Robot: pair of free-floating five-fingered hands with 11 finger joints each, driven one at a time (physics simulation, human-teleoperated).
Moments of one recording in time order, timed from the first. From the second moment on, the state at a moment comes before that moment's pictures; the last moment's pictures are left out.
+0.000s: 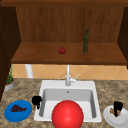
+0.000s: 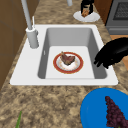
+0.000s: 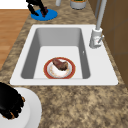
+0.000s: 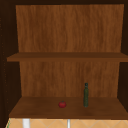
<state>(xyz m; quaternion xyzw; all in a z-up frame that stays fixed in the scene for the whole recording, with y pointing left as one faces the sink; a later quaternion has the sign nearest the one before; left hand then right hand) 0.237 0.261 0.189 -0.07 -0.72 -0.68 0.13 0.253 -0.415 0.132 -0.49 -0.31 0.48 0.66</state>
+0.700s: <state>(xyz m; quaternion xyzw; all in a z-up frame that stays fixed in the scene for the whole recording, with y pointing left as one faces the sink) 0.237 0.261 0.189 -0.07 -0.72 -0.68 0.13 0.266 -0.332 0.160 -0.51 -0.30 0.48 0.65</state>
